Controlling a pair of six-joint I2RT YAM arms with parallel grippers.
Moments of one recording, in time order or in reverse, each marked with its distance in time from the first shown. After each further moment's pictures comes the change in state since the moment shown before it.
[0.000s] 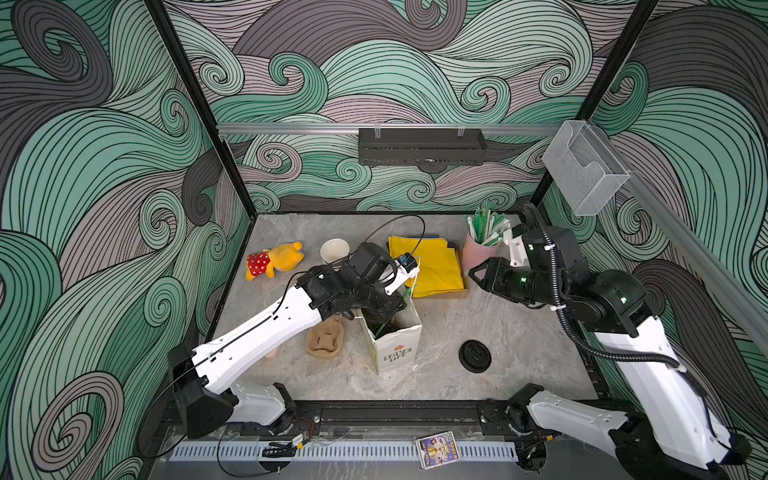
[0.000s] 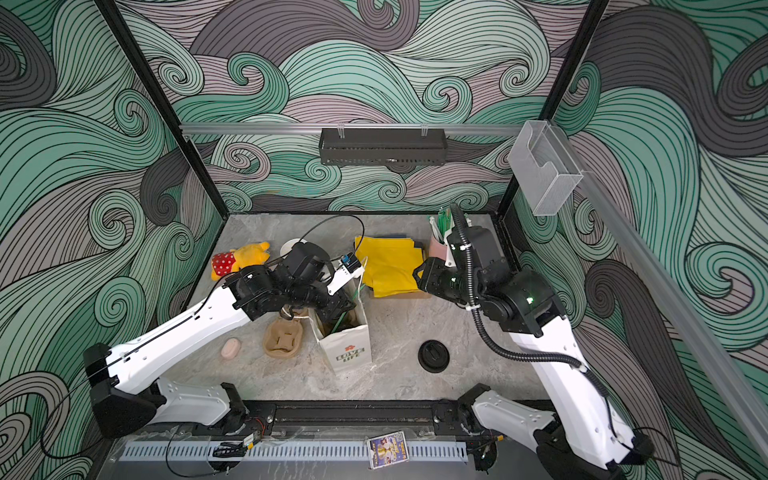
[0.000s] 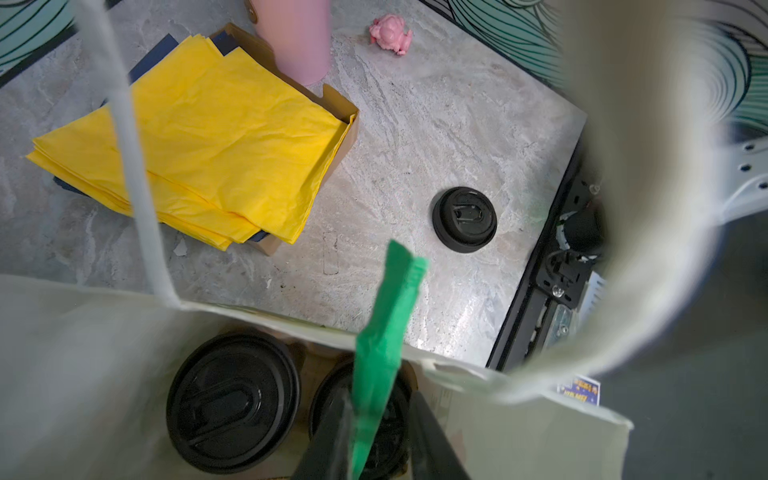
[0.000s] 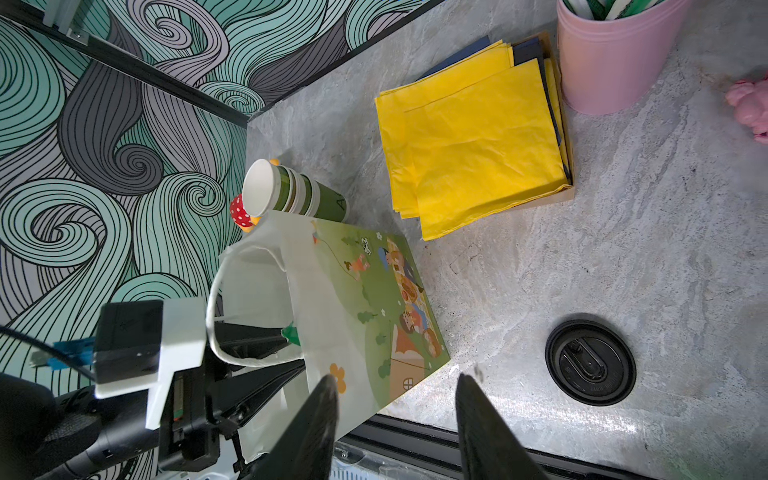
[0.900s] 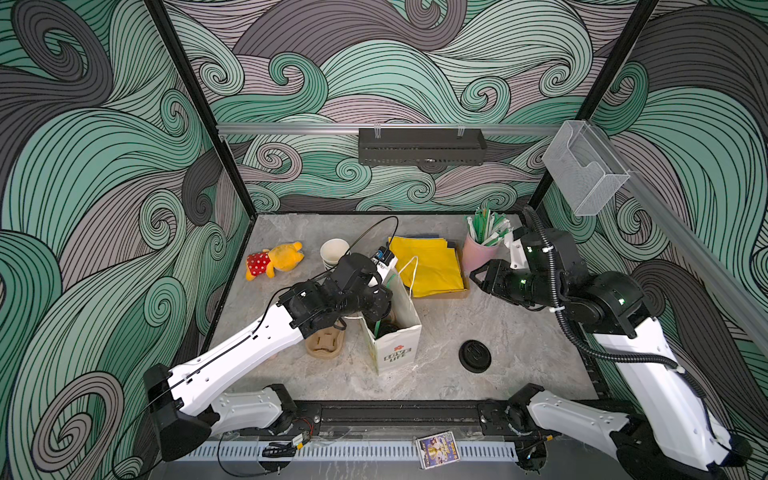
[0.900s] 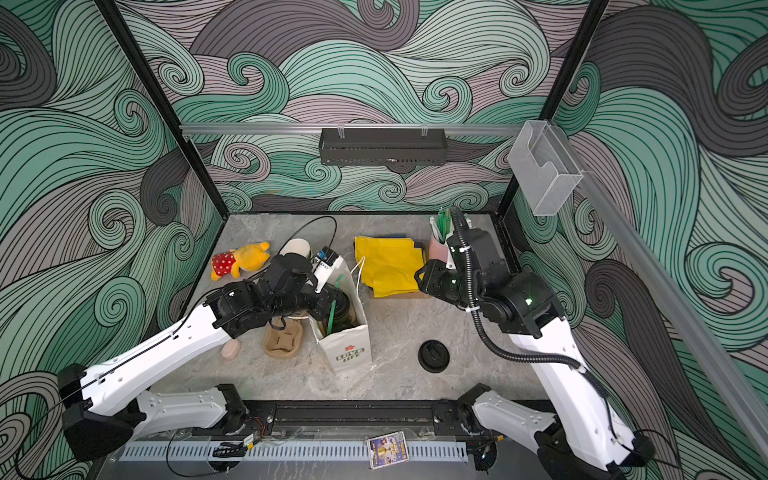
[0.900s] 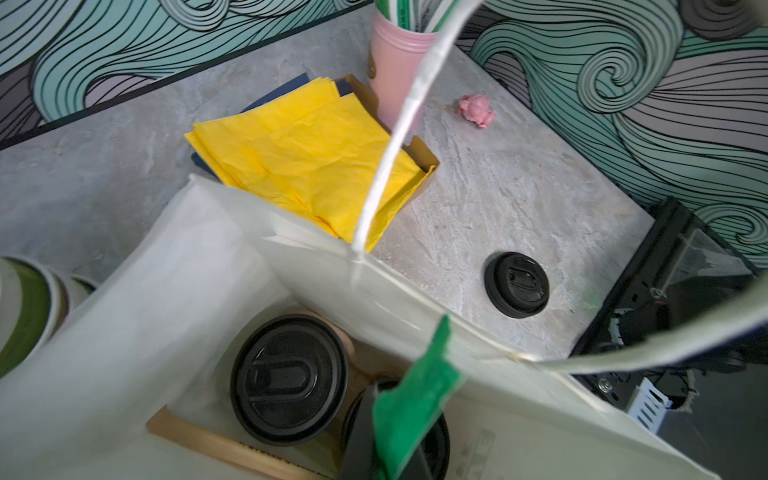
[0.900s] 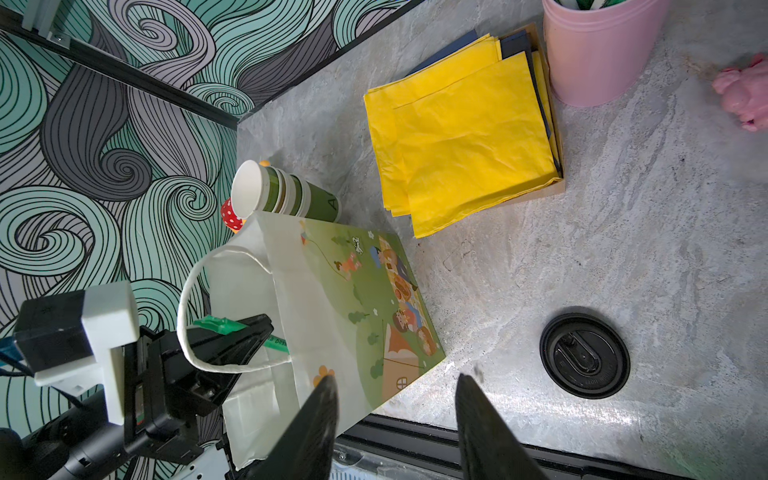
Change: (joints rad) left arm -0.001 -0.170 -0.170 0.148 -0.261 -0.244; right arm -0.004 -0.011 -0.026 -0.003 0.009 0.014
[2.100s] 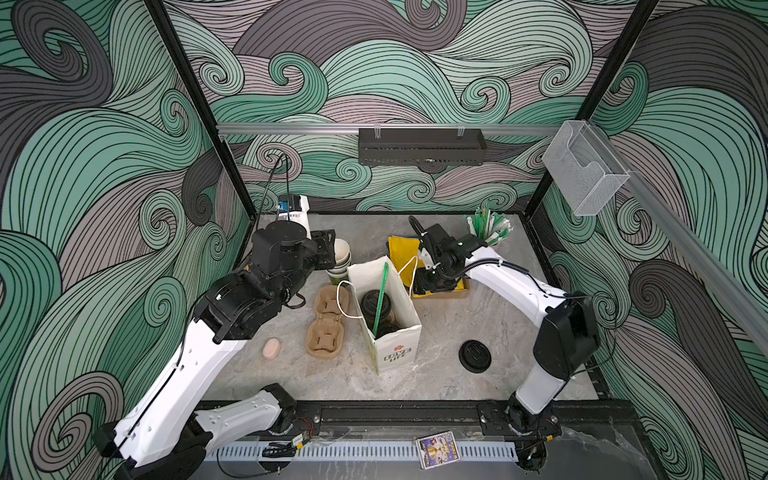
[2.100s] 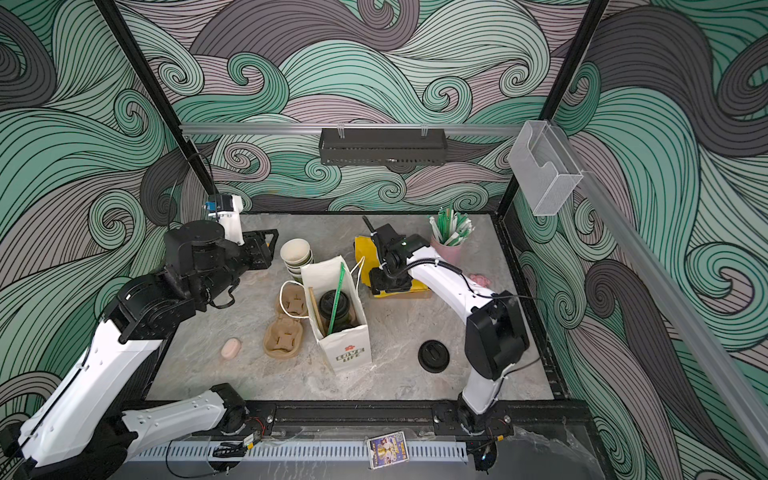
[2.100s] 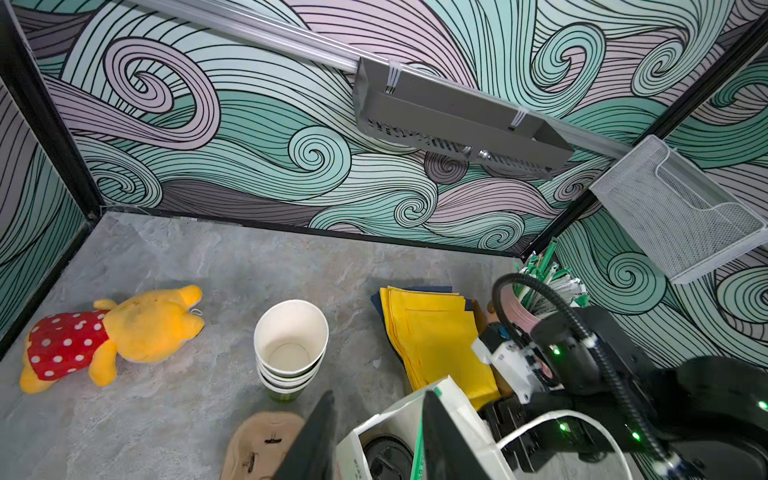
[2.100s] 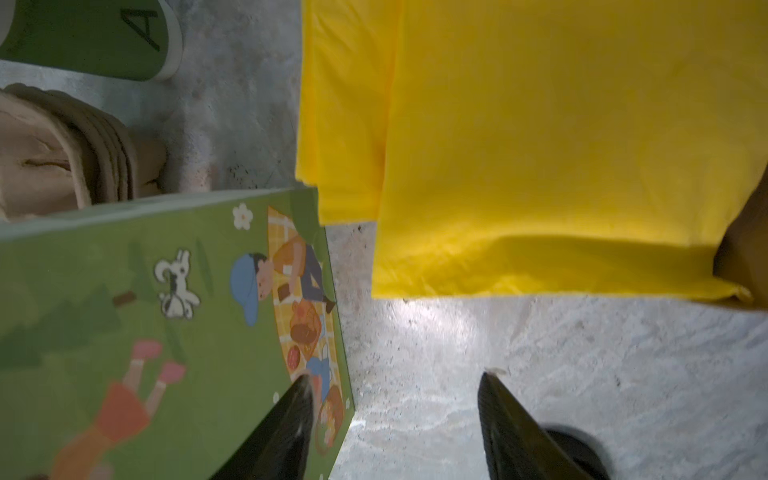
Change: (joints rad) left arm 0.223 -0.127 0.340 -0.158 -0.311 -0.251; right arm 0.053 0.709 -0.022 0.225 -0.063 -0.475
